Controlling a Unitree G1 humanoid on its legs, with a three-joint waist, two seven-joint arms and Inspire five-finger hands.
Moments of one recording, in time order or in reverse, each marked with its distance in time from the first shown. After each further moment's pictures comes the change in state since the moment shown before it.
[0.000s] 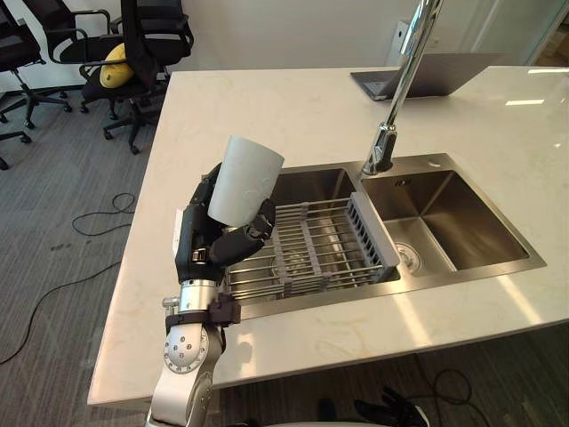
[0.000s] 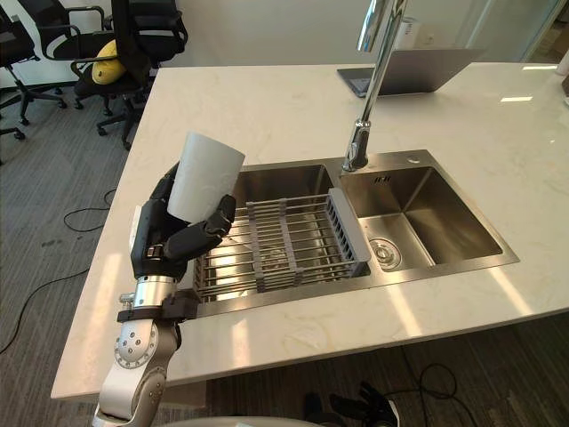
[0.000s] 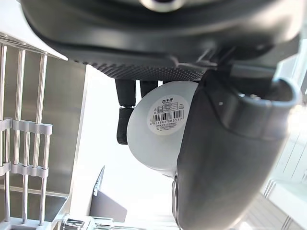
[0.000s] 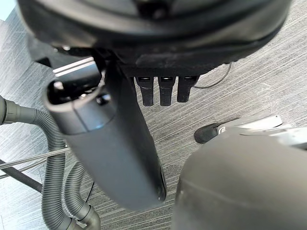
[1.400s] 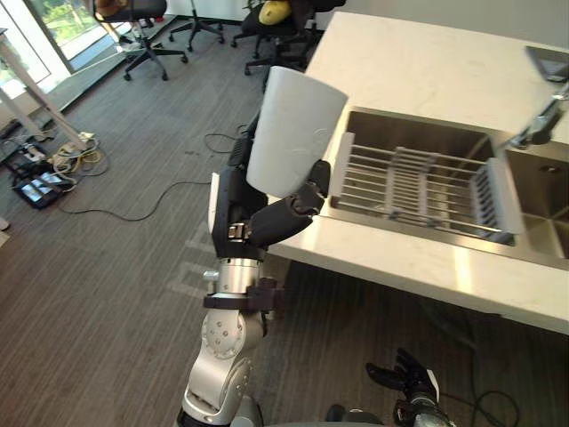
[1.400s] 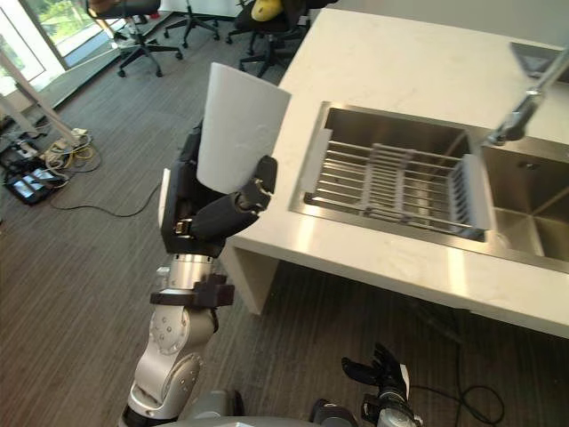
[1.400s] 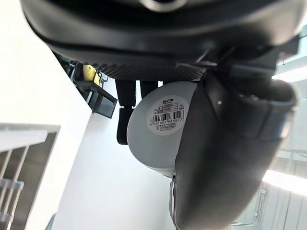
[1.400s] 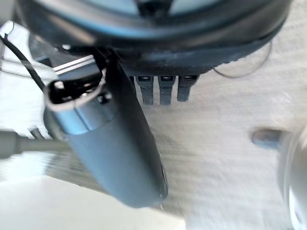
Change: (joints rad) left arm -0.231 -0.046 -0.223 0.046 0.000 -0.055 0.052; right arm -0.082 0.025 0.001 -0.102 0.000 -0.042 -0.092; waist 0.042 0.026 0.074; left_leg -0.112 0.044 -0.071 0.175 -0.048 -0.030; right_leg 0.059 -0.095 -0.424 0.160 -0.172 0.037
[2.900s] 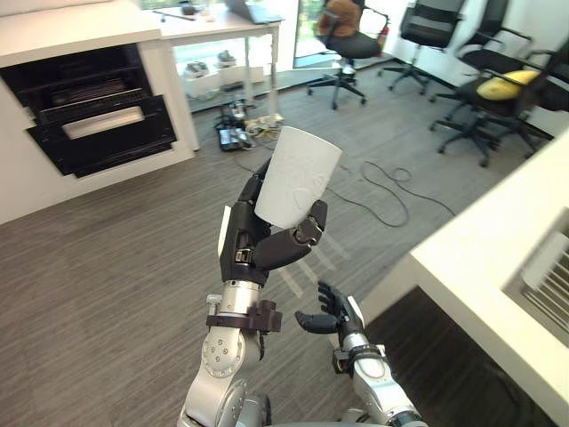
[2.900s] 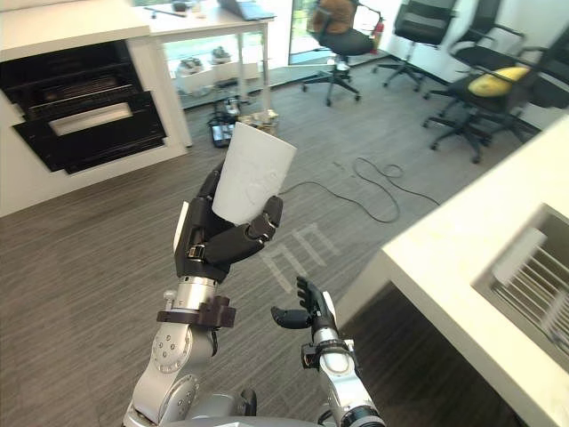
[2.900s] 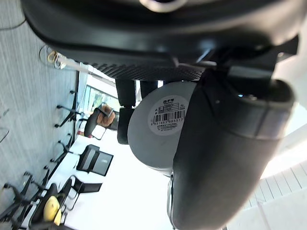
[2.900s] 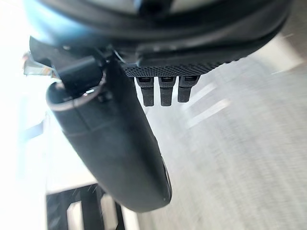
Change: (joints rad) left arm 0.181 0.002 -0.039 -0.050 -0.019 0.019 -0.010; right arm -0.129 0.039 0.335 -0.355 -0.111 -0.006 0.009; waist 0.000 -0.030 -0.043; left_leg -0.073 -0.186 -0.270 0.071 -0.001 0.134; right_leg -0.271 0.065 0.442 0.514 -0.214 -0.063
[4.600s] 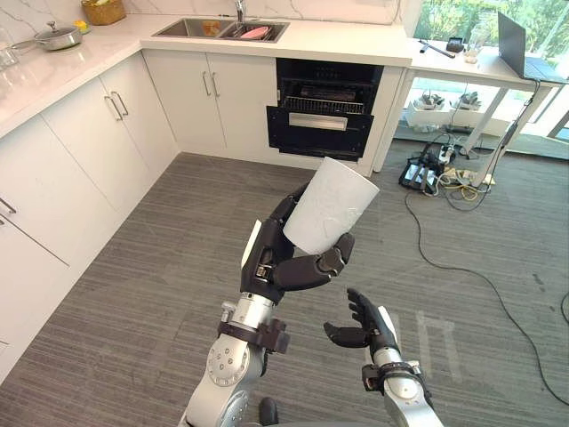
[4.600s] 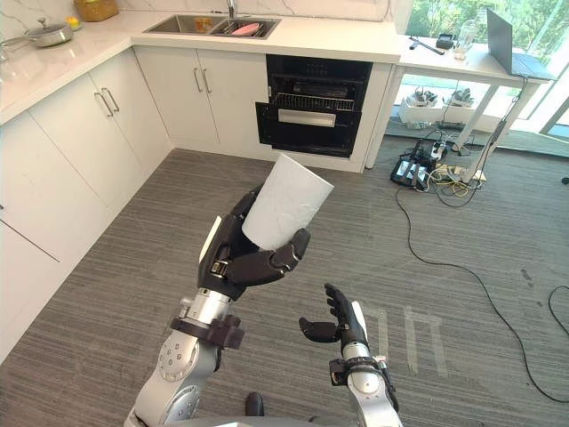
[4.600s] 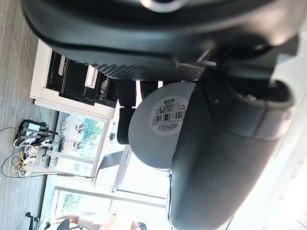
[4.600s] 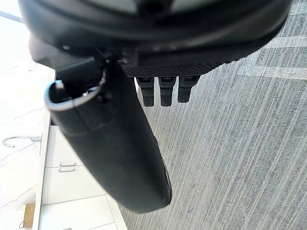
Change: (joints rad) left arm 0.036 0.061 -0.048 0.058 -0.041 -0.010 -0.151; right arm 0.139 -0.087 -0.095 -0.022 -0.102 -0.009 0.008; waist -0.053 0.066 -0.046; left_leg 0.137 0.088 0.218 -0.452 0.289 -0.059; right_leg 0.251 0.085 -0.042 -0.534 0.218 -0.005
